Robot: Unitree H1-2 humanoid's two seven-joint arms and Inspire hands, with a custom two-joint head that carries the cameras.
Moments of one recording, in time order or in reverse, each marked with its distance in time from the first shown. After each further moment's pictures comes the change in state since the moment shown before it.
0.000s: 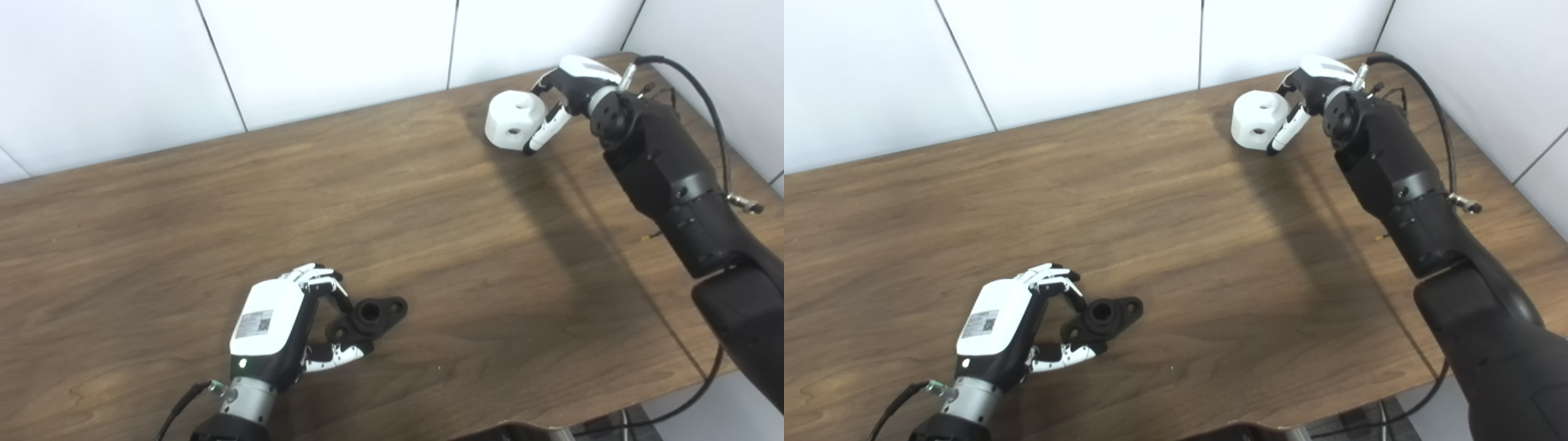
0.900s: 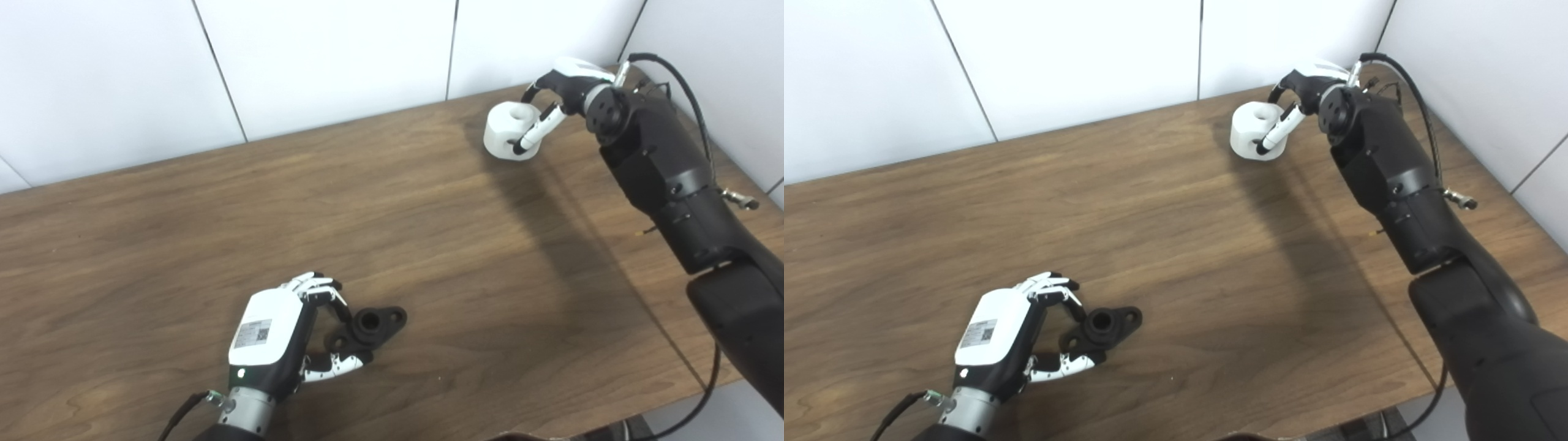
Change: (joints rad) left arm -0.004 -0.001 0.004 -0.005 -0.003 0.003 -0.009; right arm -0.041 0.001 -0.002 0.003 -0.047 0.011 0.108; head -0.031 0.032
